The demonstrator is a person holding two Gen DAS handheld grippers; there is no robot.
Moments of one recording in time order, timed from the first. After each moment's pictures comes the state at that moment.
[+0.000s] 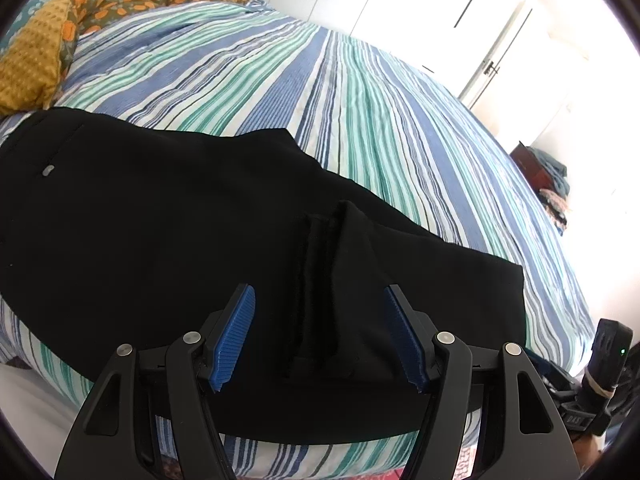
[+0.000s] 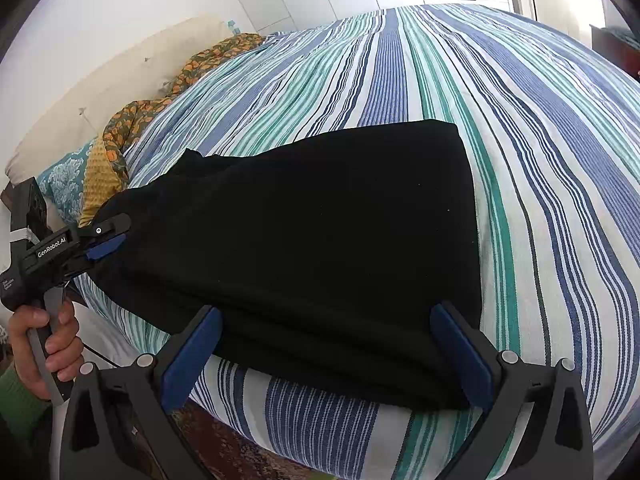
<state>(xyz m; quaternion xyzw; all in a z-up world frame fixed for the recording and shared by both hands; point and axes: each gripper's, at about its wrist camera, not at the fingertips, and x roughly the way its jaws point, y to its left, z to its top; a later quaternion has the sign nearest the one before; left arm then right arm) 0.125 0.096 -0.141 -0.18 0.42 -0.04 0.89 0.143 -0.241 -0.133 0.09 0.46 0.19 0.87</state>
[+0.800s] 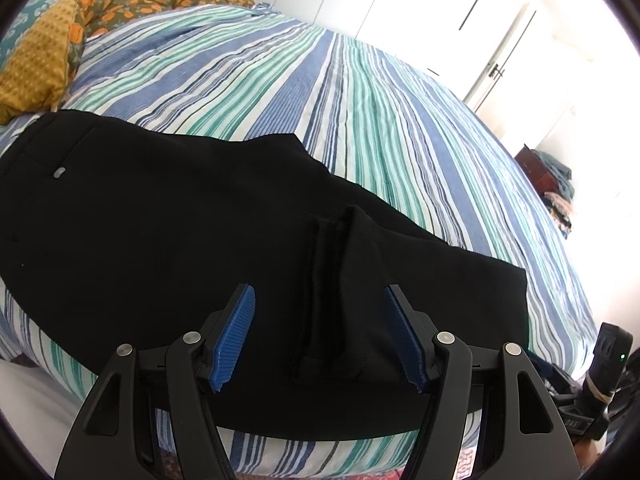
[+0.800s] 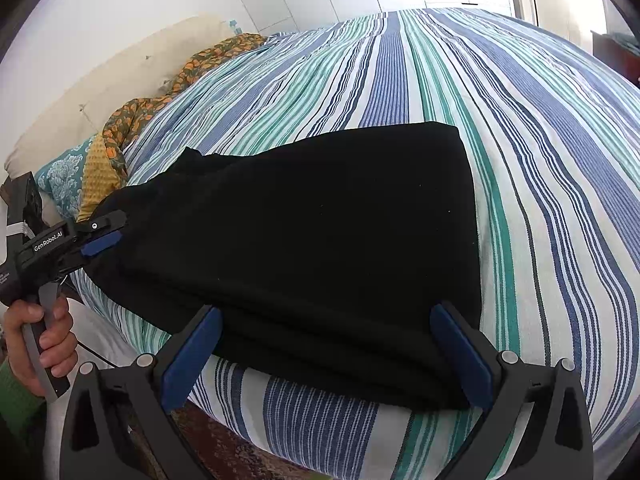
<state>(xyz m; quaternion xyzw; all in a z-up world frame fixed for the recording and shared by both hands) 0.122 0.102 -0.137 -0.19 0.42 -0.03 0.89 0.143 -0.241 -0.133 0.08 0.45 0.19 0.87</state>
